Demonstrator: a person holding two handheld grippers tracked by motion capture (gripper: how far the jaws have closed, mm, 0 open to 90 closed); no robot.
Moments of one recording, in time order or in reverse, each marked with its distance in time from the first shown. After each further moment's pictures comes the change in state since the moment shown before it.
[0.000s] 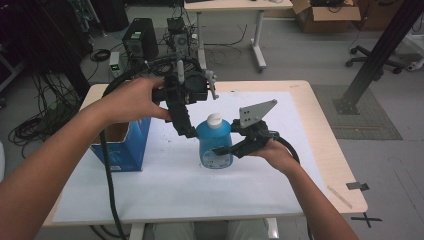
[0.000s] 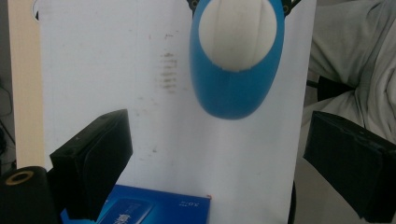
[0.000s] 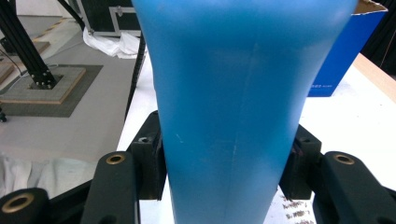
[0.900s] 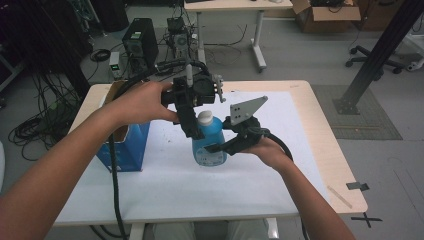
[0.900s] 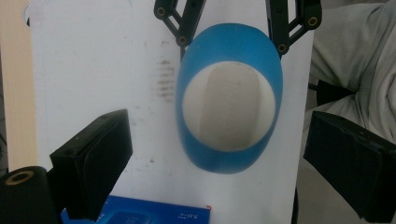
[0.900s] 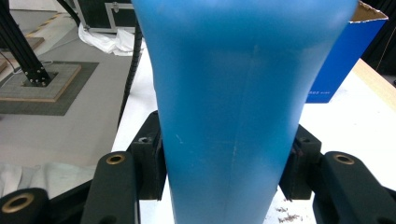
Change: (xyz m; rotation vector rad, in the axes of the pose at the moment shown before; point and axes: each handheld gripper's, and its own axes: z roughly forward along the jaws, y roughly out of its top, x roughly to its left) left arm 0.003 0.011 0.017 0.002 -0.016 0.011; right arm -0.003 0.015 0.013 0.015 -0.009 -0.013
